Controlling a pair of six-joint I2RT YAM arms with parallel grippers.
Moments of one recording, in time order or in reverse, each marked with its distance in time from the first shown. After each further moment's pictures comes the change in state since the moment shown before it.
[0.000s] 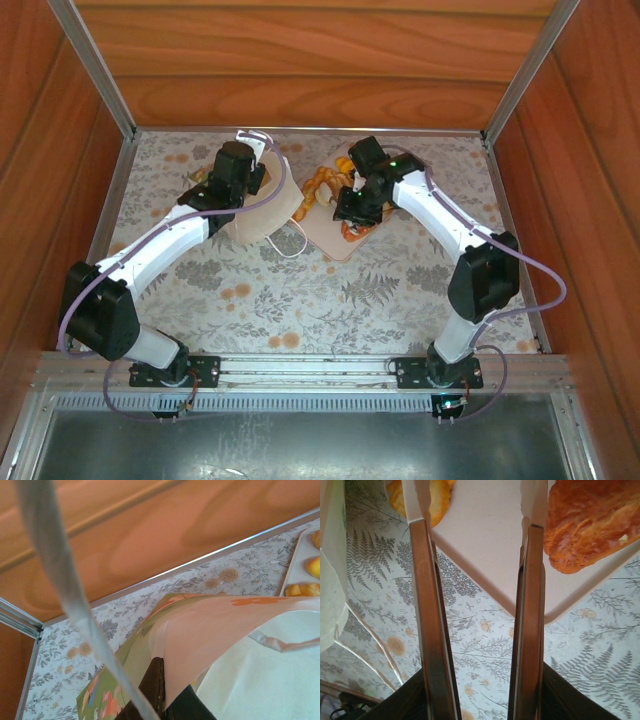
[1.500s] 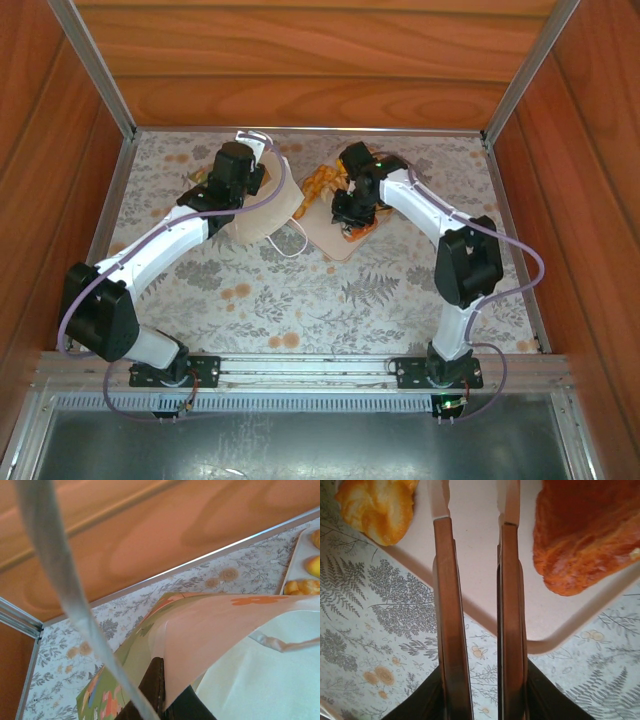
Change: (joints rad) left arm 0.000 -0.006 -0.007 0.001 0.001 0.000; right arm 0.001 0.116 0.009 0.042 0.047 0.080
